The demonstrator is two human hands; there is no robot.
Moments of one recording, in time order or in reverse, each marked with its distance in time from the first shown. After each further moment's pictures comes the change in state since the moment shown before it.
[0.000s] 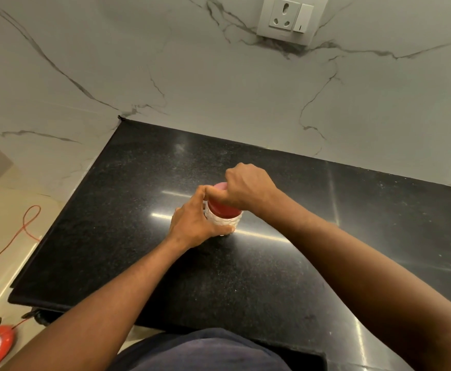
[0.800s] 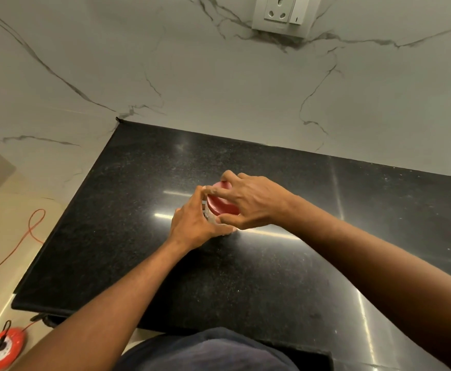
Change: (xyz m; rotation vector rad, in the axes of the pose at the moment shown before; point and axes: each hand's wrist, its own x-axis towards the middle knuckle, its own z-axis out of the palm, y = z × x) left_hand -0.002 0.007 -0.007 0.019 -0.031 -0.029; right_hand -0.019 0.033 0.023 -0.053 0.015 -0.491
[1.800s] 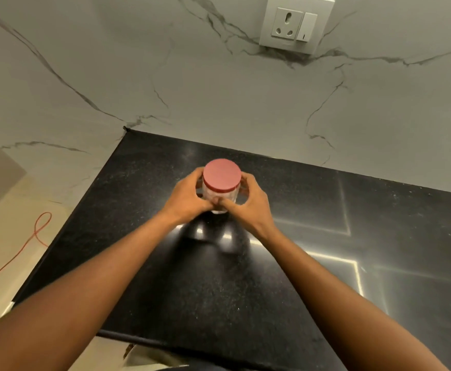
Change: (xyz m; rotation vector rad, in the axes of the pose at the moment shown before) left_hand 0.071 0.004 -0.038 -0.188 -0.036 0.069; right_hand 0.028 -0.006 0.063 1.129 0.660 0.575
